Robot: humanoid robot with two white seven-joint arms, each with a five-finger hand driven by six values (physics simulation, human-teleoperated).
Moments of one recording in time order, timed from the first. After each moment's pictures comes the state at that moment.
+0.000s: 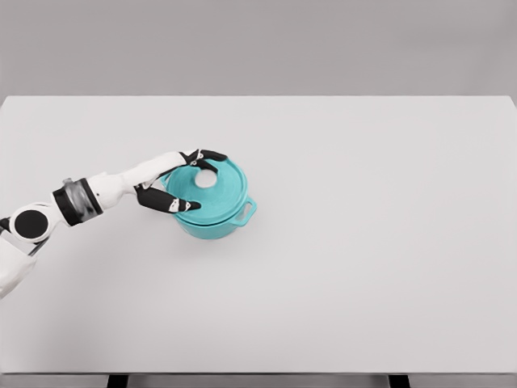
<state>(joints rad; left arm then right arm) -0.50 0.65 -0.69 -1.37 0.20 -0.46 -0.42 0.01 0.00 0.09 0.11 0.06 -0.28 0.40</state>
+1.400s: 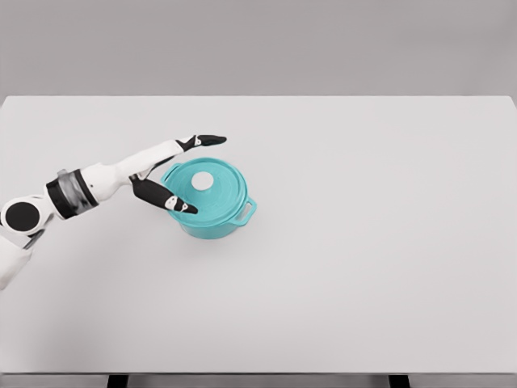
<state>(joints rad) -0.51 0.66 -0.66 -1.41 0.28 -0.47 -0.45 0.01 0.00 0.09 0.11 0.06 -0.28 0.40</state>
